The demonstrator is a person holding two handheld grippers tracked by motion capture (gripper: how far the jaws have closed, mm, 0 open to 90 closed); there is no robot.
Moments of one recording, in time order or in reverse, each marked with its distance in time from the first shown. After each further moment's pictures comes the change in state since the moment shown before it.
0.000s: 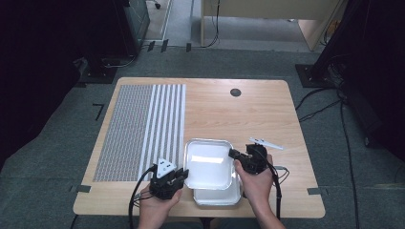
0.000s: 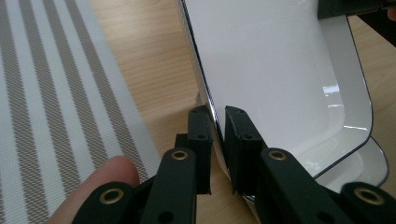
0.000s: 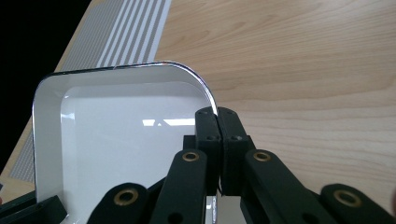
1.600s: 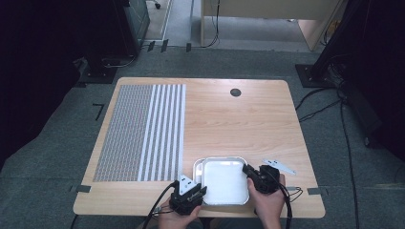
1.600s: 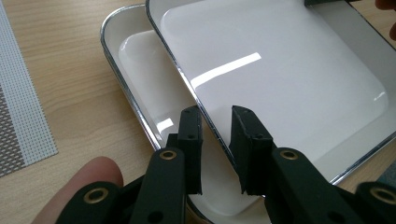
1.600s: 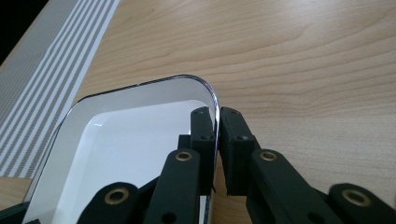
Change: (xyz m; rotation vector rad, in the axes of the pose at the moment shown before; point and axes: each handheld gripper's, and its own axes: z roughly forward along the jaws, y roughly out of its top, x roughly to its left) left arm -0.042 -0.046 0.038 0.043 -0.063 0.028; right arm -0.055 -0.055 -0.011 -0.081 -0.081 -0.021
